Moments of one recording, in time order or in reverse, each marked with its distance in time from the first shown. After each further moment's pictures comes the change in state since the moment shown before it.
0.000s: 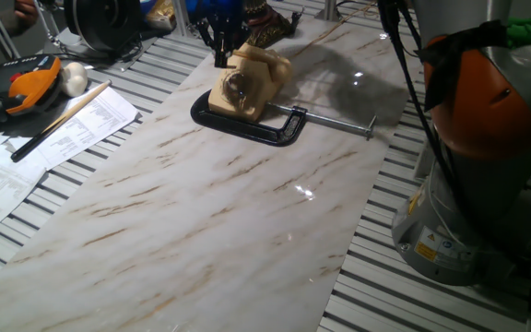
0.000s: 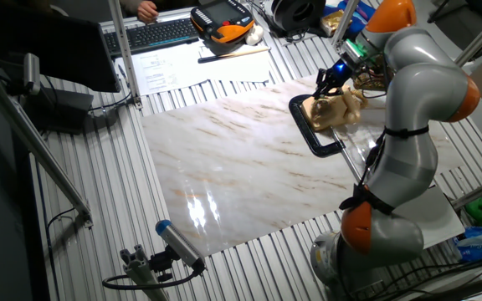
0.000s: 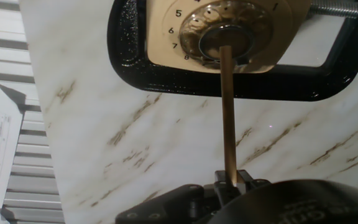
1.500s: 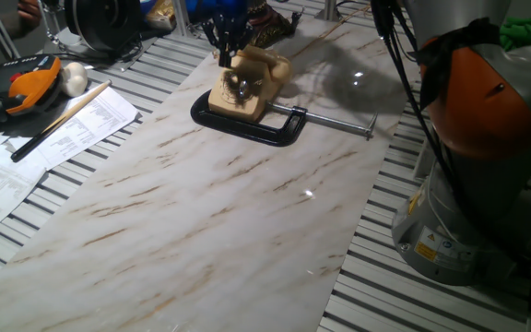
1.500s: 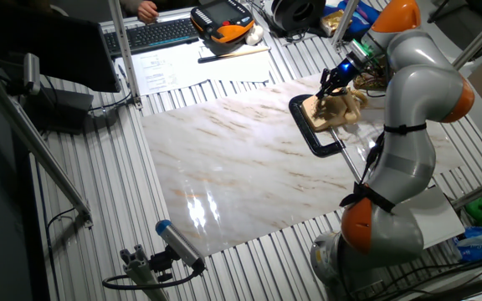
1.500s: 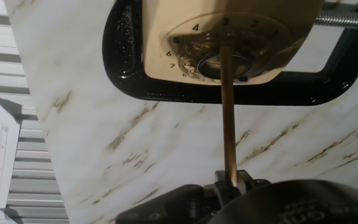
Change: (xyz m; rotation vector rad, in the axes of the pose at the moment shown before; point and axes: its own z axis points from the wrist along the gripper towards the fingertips) arm -0.025 0.000 0.002 -0.002 0.090 0.013
